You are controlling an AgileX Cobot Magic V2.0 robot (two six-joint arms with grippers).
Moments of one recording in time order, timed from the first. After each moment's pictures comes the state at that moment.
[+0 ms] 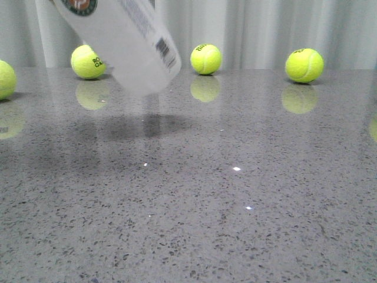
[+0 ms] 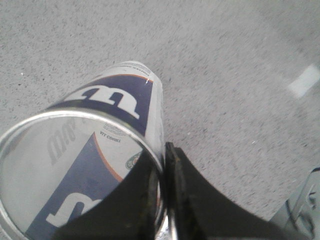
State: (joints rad) left arm -0.55 1.31 -1.56 -0.21 1.26 0.11; right arm 0.41 0.17 -0.37 -0.11 0.52 0.20
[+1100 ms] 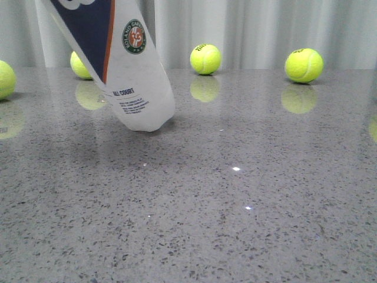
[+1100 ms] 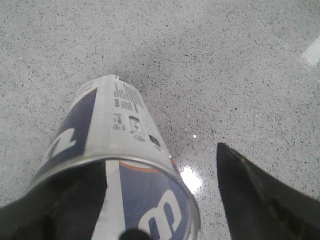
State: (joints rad) left arm -0.63 1.43 -1.57 -0.16 1.20 0.11; right arm 0.41 0.17 -0.37 -0.11 0.52 0.20
